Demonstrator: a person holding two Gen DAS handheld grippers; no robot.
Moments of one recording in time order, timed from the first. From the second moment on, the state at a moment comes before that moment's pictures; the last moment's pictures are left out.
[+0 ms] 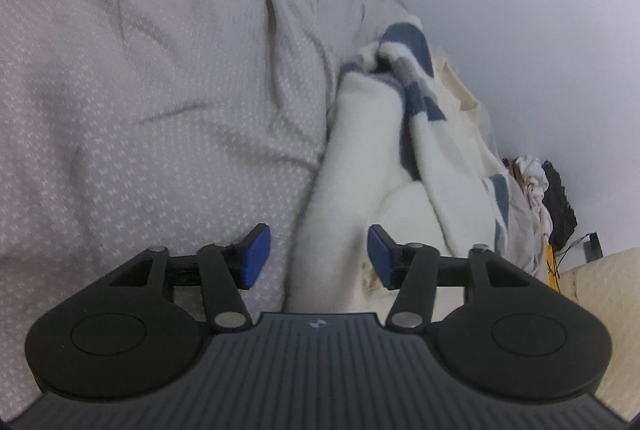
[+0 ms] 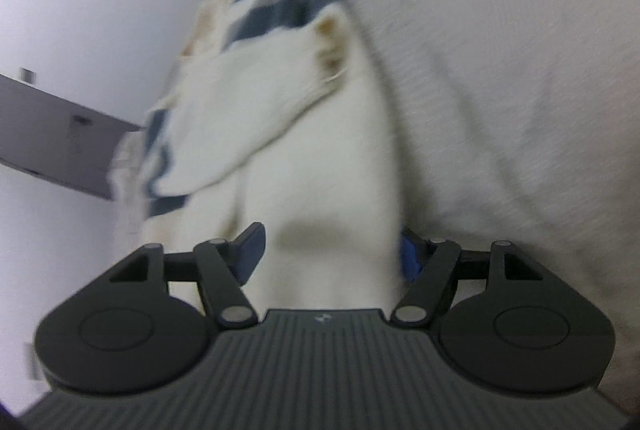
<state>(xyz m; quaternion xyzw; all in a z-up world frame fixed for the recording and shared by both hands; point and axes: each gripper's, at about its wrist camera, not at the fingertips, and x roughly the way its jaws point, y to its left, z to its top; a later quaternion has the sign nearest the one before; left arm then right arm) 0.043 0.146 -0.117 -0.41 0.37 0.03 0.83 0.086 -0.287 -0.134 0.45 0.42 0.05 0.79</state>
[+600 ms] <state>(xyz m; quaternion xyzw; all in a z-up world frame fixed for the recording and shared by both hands) 0.048 0.124 -0.108 -0.42 0.35 -0.07 0.83 0.079 -0.282 -0.111 0.53 0.33 0.16 0.77</state>
